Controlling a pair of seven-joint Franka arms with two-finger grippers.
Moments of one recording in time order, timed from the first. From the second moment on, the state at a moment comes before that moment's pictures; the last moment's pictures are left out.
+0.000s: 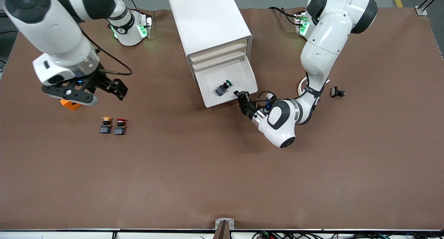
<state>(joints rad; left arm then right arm) -0.41 0.94 -0.09 -1.41 -0.88 1.62 -2.11 0.35 0.11 0.03 -1.57 -0.12 1.66 0.66</state>
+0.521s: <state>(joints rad) -0.38 0.93 -0.02 -1.28 -0.86 1.65 -2.09 0.62 0.24 0.04 -1.57 -0.12 1.69 1.30</state>
